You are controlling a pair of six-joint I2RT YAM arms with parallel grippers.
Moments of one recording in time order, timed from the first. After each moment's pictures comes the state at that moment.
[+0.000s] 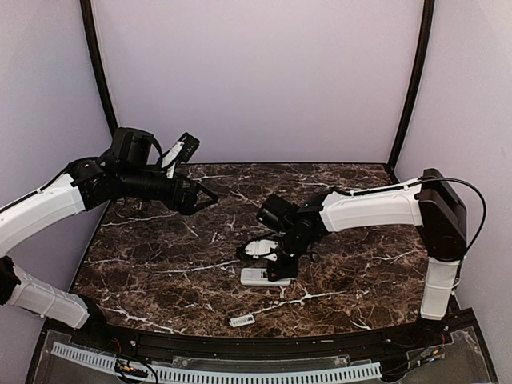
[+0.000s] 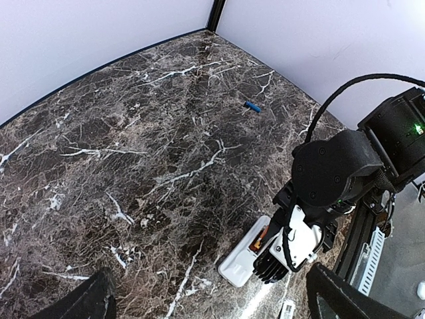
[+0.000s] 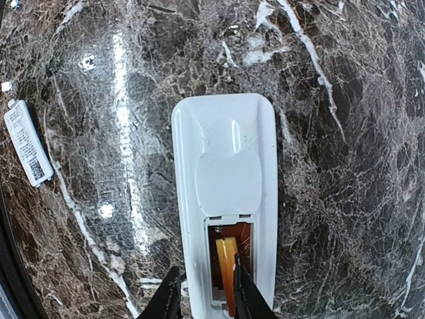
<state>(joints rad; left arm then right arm) -0.63 1.24 1.14 -0.48 0.33 -0.09 1.02 1.92 1.36 -0.72 -0.18 -0.46</state>
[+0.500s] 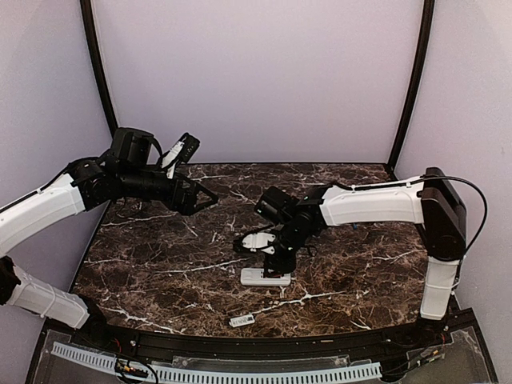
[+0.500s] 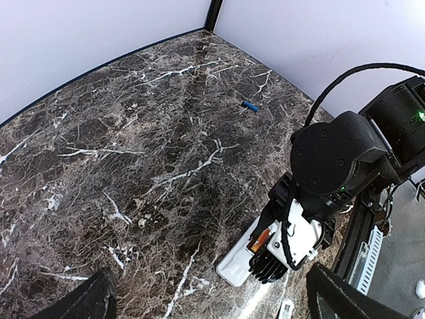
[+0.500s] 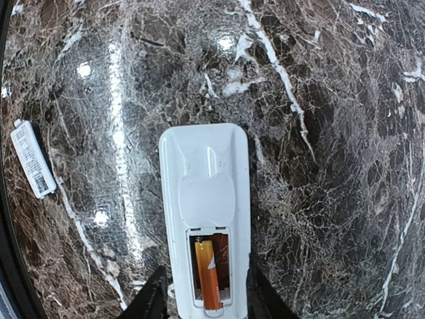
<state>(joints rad) -0.63 1.24 1.14 -0.48 0.34 -0.09 1.00 1.92 1.42 -0.73 -0.19 -0.48</state>
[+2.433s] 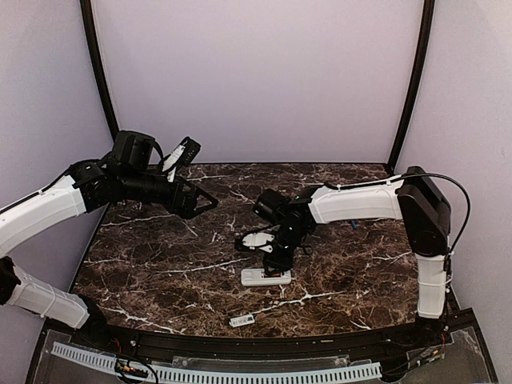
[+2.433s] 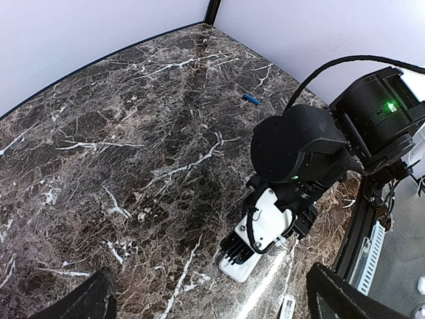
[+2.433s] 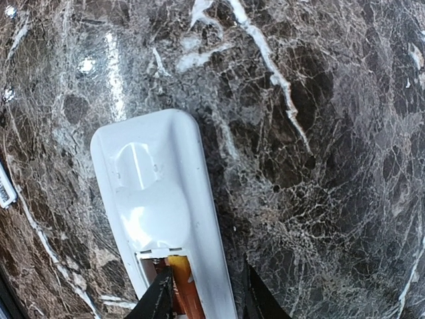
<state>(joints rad) -0.63 1.24 1.12 -0.48 0.34 -0.08 0.95 2.04 1.49 -0.76 -0.20 -0.46</state>
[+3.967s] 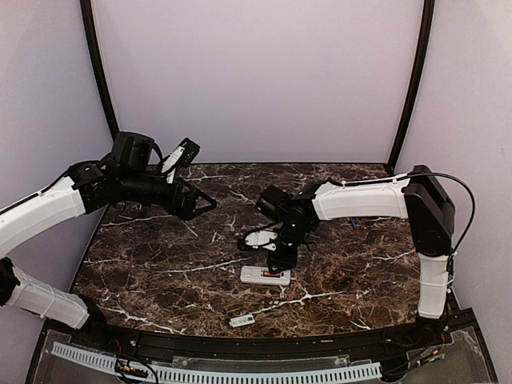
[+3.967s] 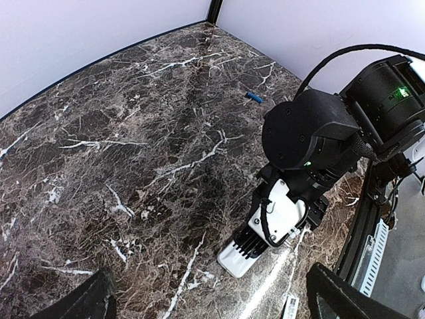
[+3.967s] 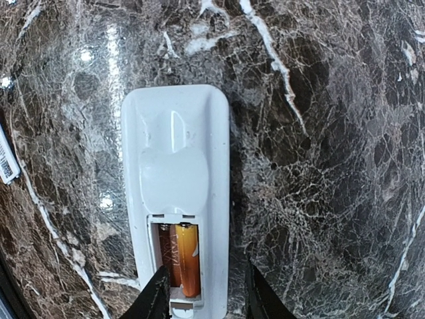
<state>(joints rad) -0.63 1.23 1.11 -0.48 0.33 -0.07 0.95 2.01 1.49 -0.82 -0.18 -0.51</state>
